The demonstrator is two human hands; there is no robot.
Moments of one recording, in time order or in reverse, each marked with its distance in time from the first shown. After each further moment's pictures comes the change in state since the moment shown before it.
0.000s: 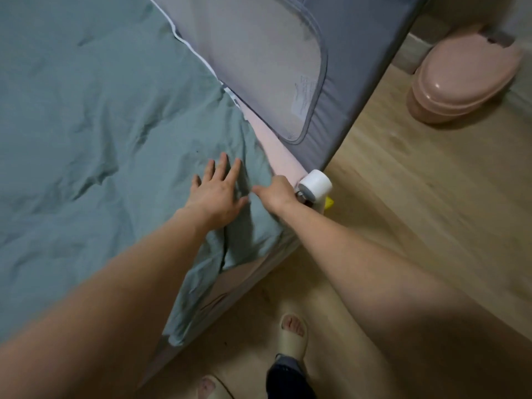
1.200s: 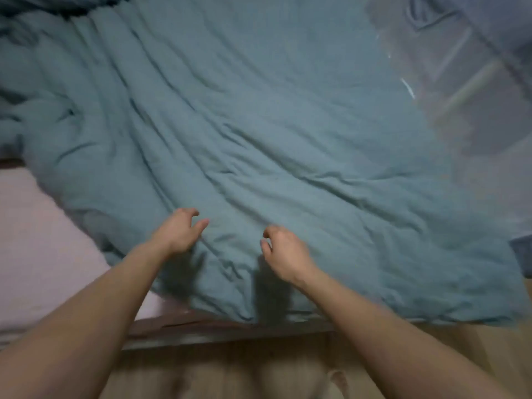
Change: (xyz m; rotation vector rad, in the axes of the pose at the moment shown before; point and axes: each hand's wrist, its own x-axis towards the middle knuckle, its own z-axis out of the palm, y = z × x) left_hand -0.305 -0.392 0.040 -0.632 0.164 -0.641; right_hand -0.218 -0.154 0.304 -0.780 -0.291 -0.786
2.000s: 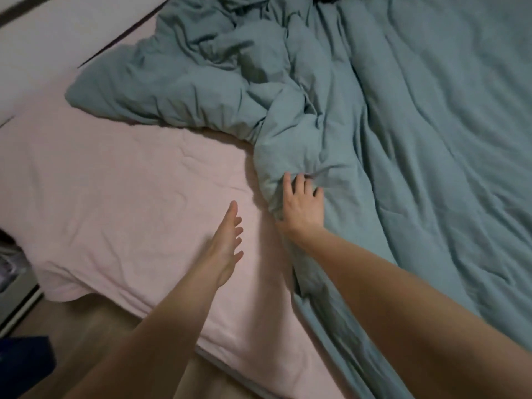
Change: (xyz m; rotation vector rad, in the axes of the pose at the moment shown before) left_hand 0.052 -0.365 -0.094 -1.578 0.237 -0.652; right_hand 0.266 -0.400 0.217 -0.623 0.086 -0.408
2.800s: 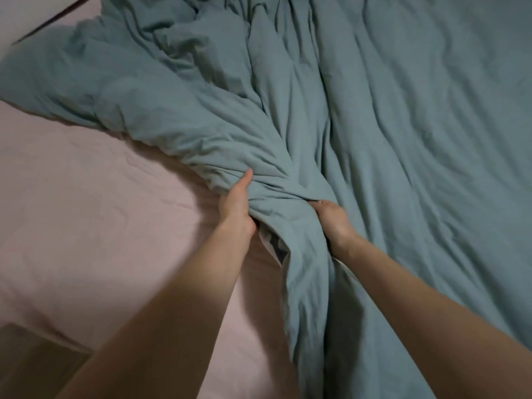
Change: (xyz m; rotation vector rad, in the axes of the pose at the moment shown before) left_hand 0.066 0.079 0.151 -0.581 0.088 0.073; right_hand 0.027 0.147 -0.044 1.495 -0.293 0.528
